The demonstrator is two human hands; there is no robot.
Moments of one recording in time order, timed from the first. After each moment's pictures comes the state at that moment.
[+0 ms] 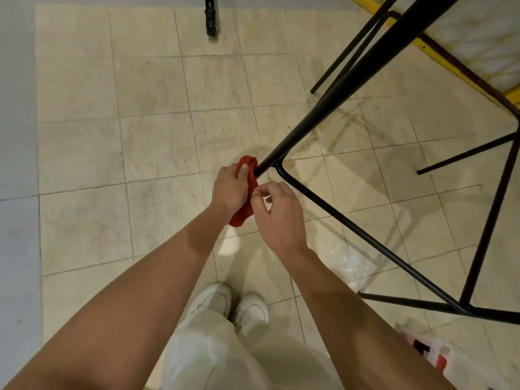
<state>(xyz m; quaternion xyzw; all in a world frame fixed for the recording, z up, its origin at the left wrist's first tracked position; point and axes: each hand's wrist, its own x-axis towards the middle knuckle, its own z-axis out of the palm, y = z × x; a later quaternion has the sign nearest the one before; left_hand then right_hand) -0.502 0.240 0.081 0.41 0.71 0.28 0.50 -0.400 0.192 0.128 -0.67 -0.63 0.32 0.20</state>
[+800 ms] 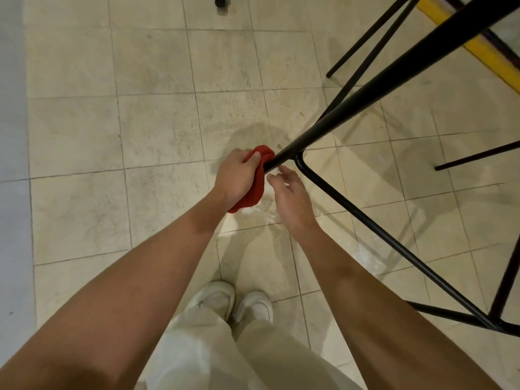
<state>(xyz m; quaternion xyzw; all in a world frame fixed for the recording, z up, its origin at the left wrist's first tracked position) -0.513 0.255 0.062 0.42 0.68 0.29 0.53 -0.403 0.224 0.098 -0.72 -0.39 0.54 0.21</state>
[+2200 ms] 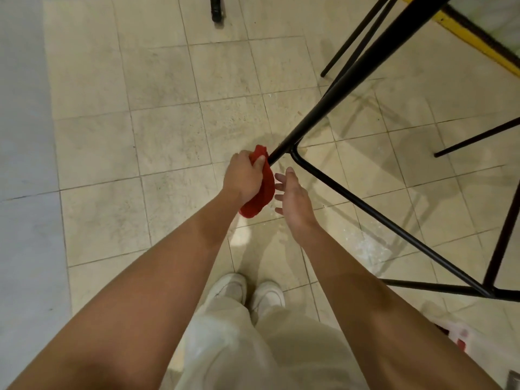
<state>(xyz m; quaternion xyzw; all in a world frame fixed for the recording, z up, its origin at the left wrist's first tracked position) -0.508 0.238 0.097 0.47 0.72 0.22 0.47 -0.411 0.199 0.115 -0.72 -0.31 0.57 0.23</state>
